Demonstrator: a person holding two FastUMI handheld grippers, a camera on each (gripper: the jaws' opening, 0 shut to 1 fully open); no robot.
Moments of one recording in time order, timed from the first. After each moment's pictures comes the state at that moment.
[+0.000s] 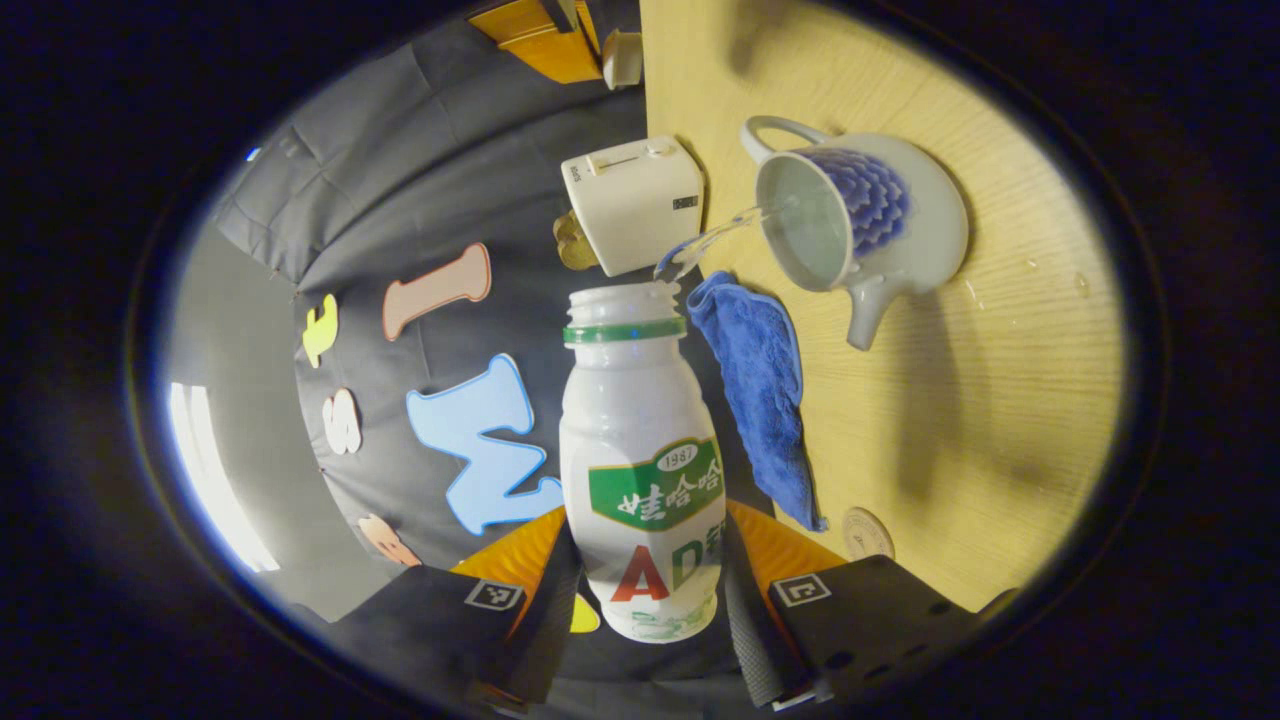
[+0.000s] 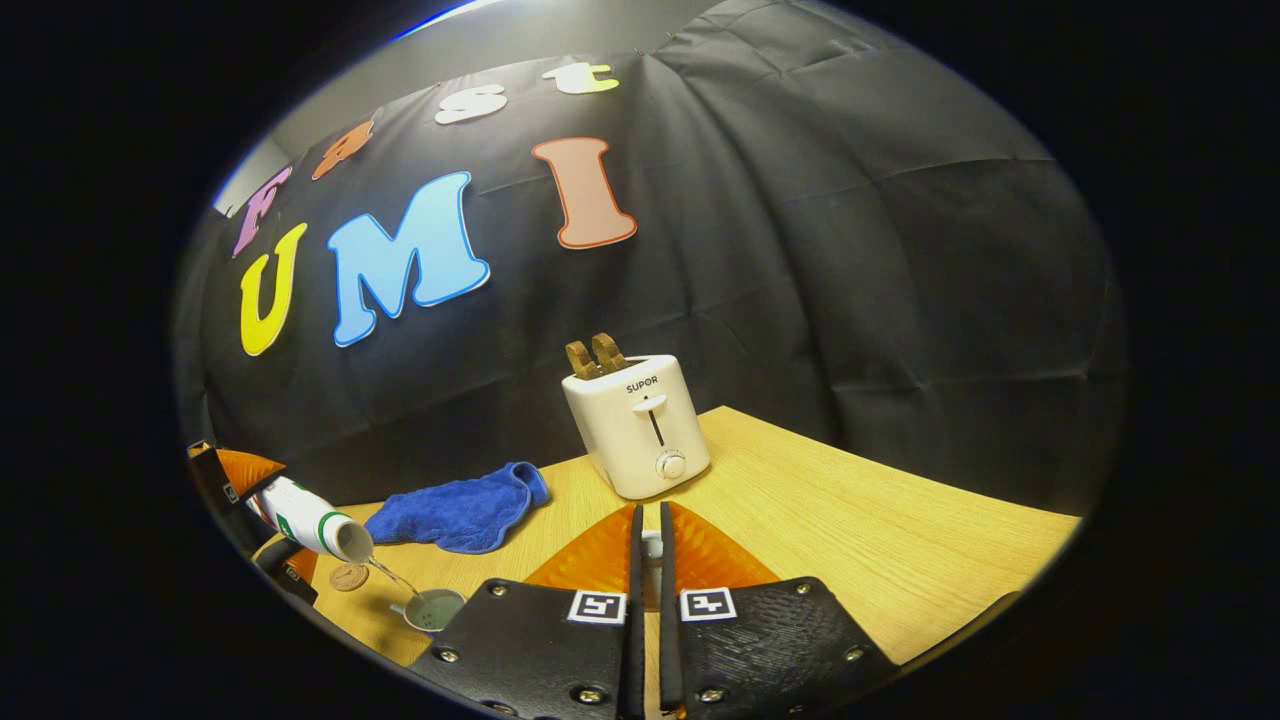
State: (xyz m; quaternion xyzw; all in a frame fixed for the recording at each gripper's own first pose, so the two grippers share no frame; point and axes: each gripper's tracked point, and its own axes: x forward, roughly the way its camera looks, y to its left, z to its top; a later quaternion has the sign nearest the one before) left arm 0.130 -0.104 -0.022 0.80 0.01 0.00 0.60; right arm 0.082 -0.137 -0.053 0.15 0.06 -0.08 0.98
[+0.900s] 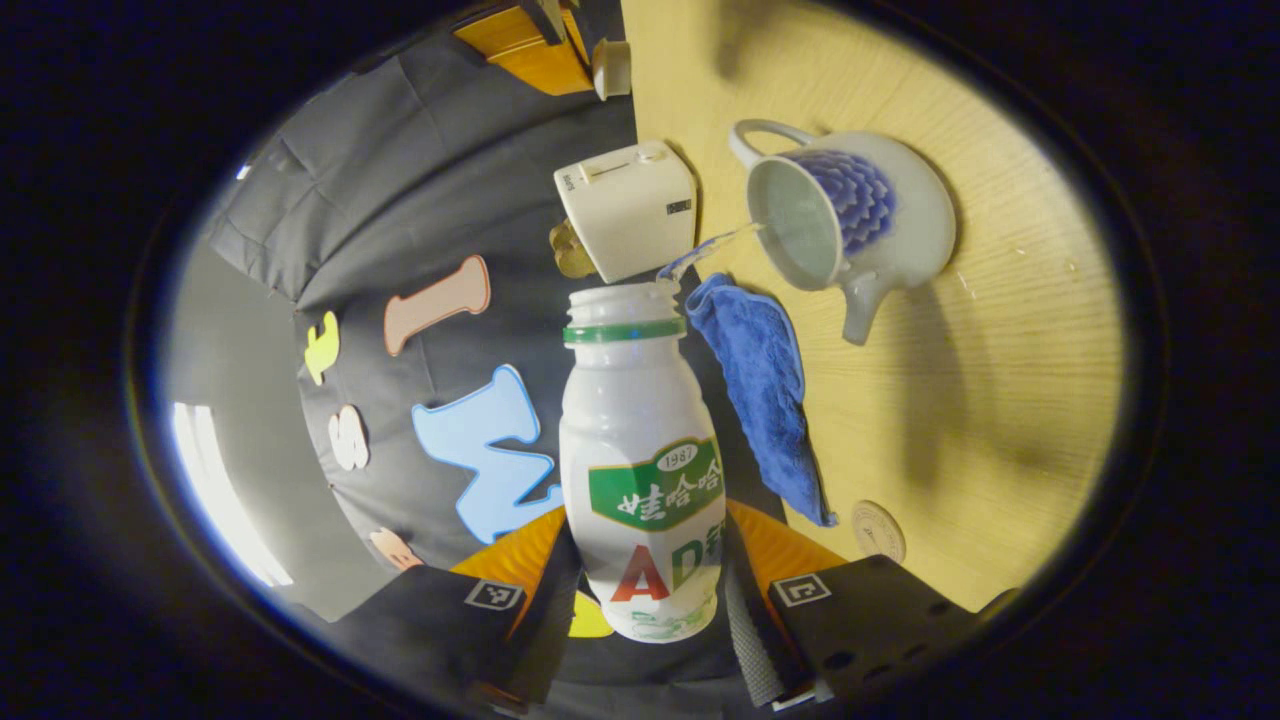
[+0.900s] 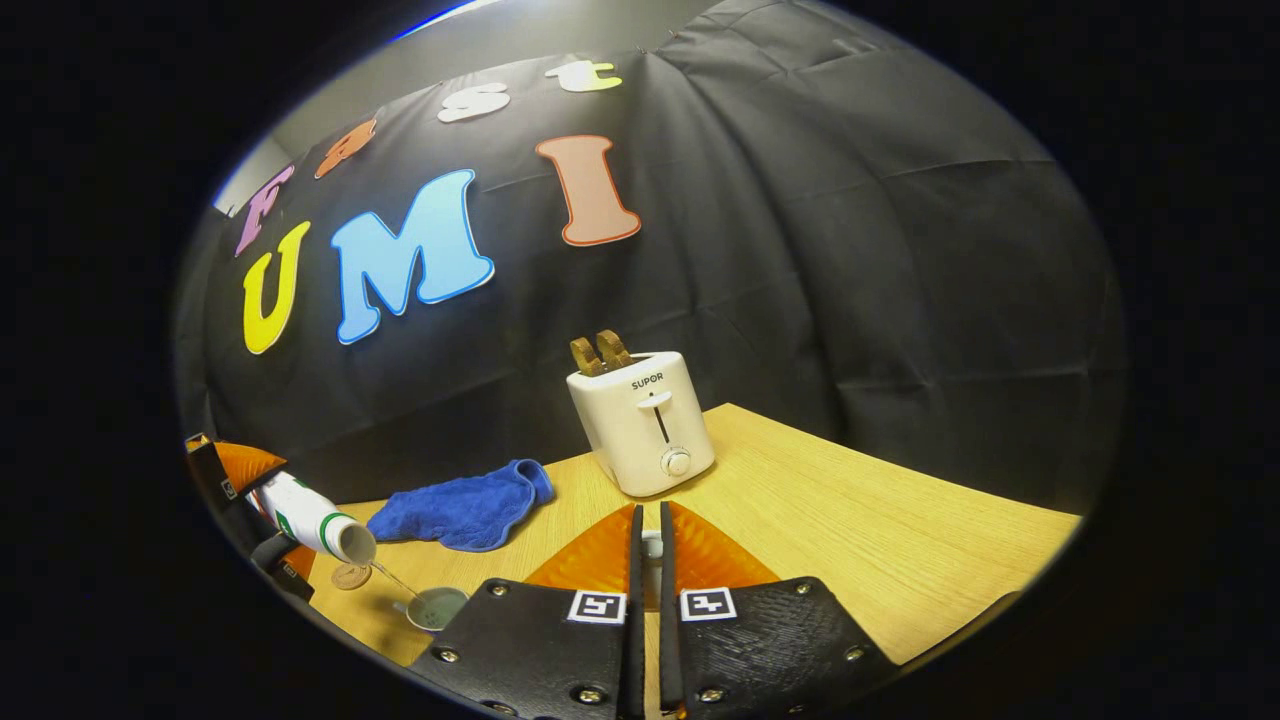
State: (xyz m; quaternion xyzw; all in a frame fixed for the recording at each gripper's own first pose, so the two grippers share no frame) left arm 0.129 -0.111 -0.019 0.81 0.00 0.00 0.59; right arm 0.083 -0.133 -0.053 0.15 0.06 -0.07 0.98
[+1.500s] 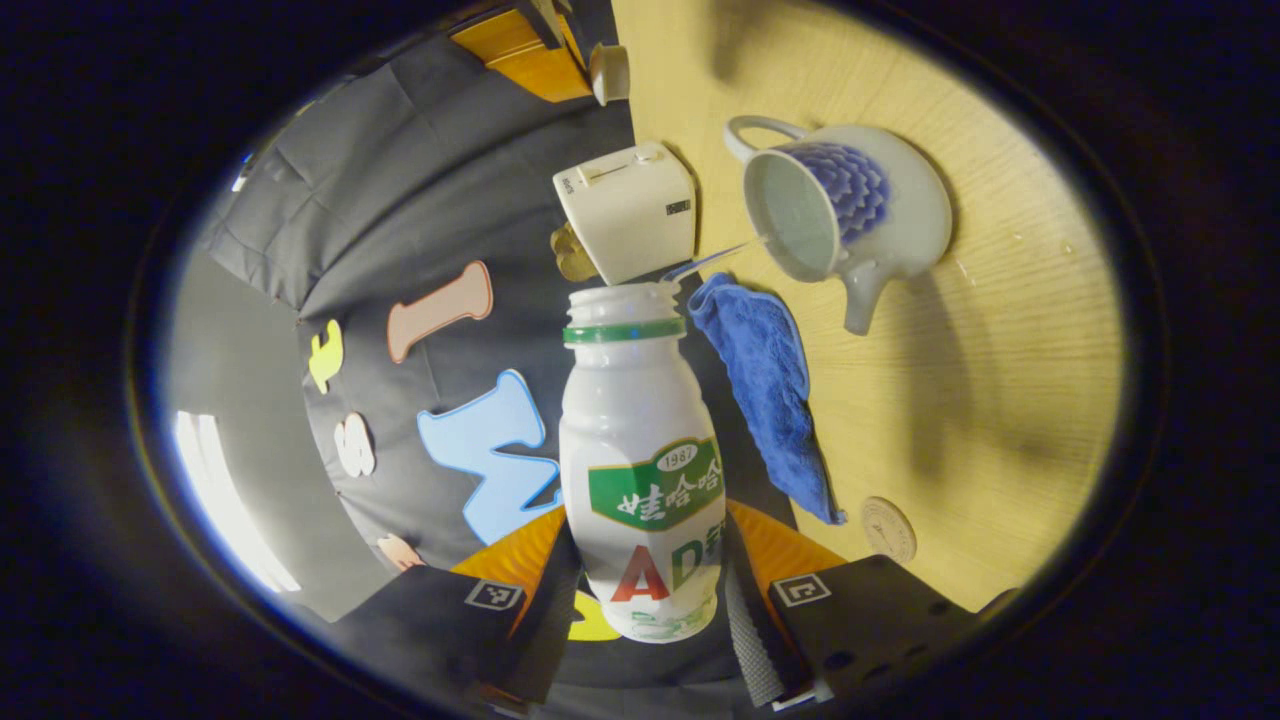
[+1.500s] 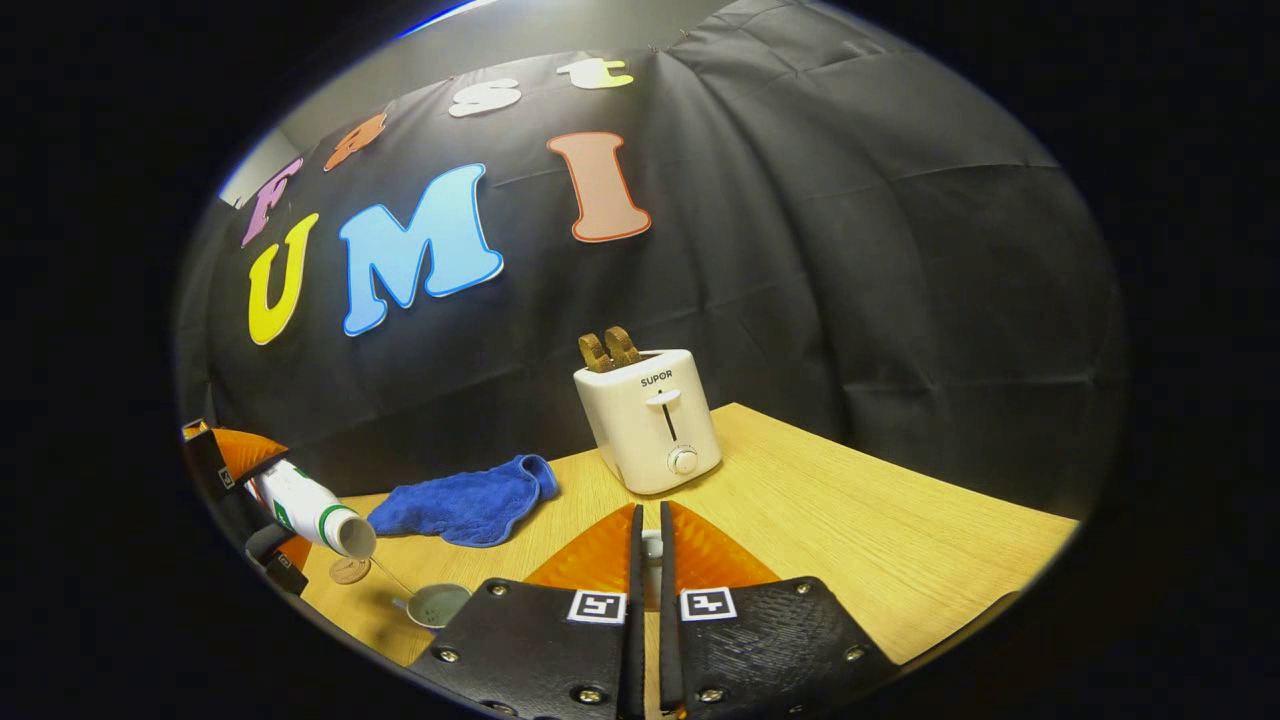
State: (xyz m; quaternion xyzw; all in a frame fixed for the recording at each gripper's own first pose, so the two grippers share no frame) left arm 0.129 -0.112 -0.016 0.82 -0.01 0.00 0.58; right arm 0.085 -0.129 -0.055 0.14 0.06 -0.07 0.99
